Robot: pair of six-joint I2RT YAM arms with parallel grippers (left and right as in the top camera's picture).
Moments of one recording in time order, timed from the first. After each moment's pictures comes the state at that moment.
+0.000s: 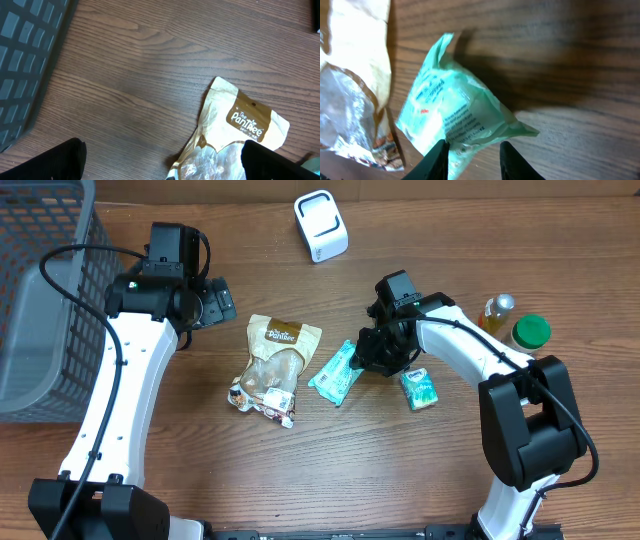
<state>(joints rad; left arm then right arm) -0.10 1.61 1.51 -1.04 -0.19 -0.41 0.37 1.96 1.32 -0.76 -0.40 0.45</state>
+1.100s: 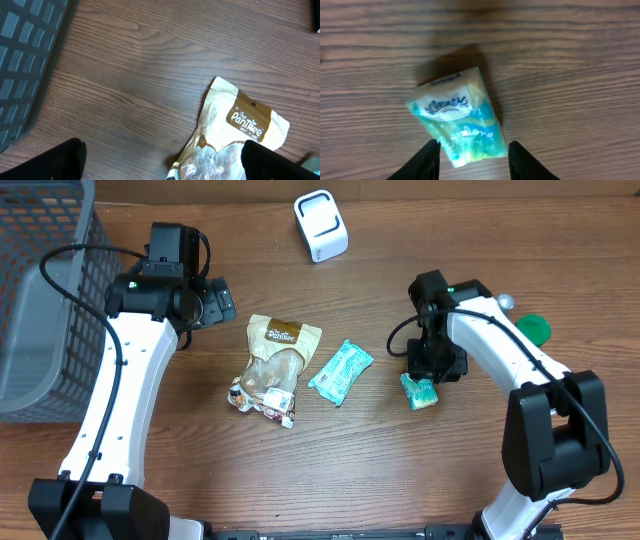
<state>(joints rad) -0.10 1.61 1.51 -1.04 -0.19 -0.41 0.26 1.88 1.34 -1.15 0.03 0.34</state>
